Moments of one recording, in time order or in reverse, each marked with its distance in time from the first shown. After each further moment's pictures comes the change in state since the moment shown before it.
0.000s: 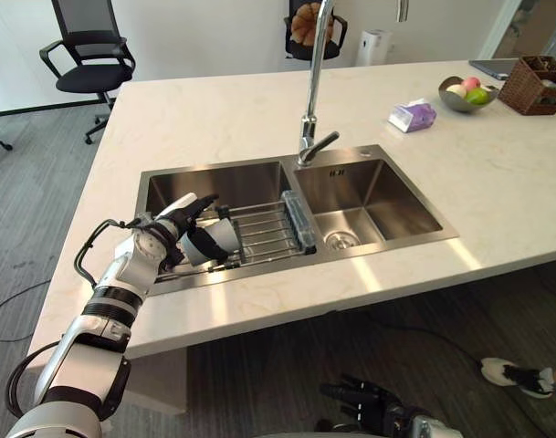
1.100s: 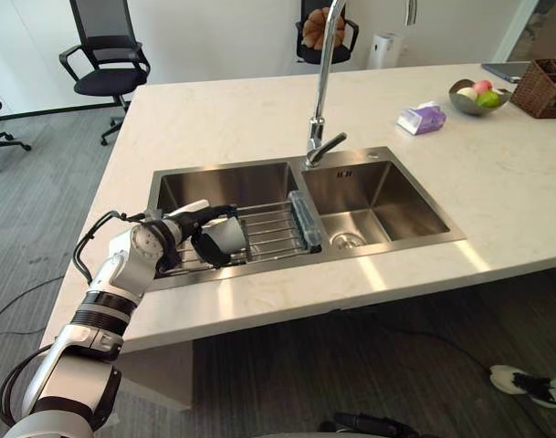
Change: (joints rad) left arm 0.051 0.025 0.016 -0.176 0.081 0.063 -0.248; right arm 0.041 -0.034 0.002 0.037 -0.032 0.074 -0.026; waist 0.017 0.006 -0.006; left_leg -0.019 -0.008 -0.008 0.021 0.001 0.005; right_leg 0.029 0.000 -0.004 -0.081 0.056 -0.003
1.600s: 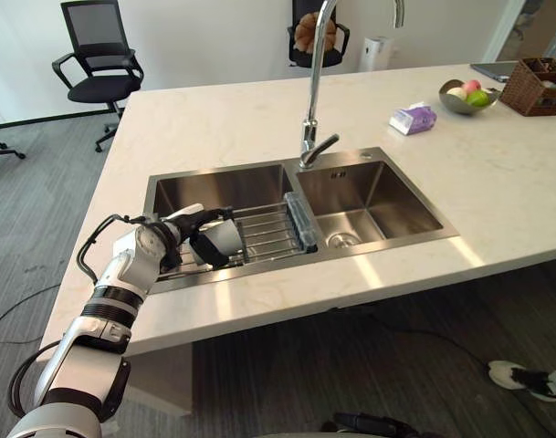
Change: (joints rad) left arm -0.075 -0.047 -0.001 0.187 0.049 0.021 0.054; right arm -0.009 -0.001 0.027 -0.003 0.000 0.005 -0.002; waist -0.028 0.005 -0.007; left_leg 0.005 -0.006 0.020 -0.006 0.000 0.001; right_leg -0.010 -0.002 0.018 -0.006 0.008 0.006
